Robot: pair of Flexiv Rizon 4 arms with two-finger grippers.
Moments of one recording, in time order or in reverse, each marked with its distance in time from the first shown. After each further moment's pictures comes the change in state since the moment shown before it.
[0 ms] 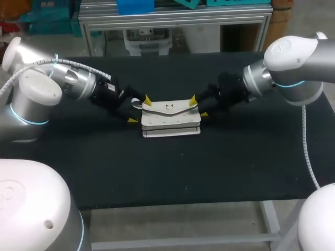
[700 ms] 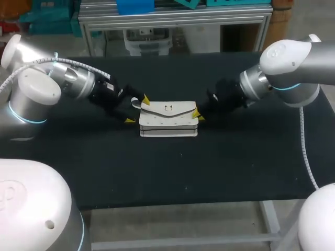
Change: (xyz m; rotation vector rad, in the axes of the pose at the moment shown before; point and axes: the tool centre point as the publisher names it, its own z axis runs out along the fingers) left arm -0.007 -0.007 -0.005 0.015 -0.033 -0.032; right arm -0.020 -0.012 0.013 0.060 -0.038 0.033
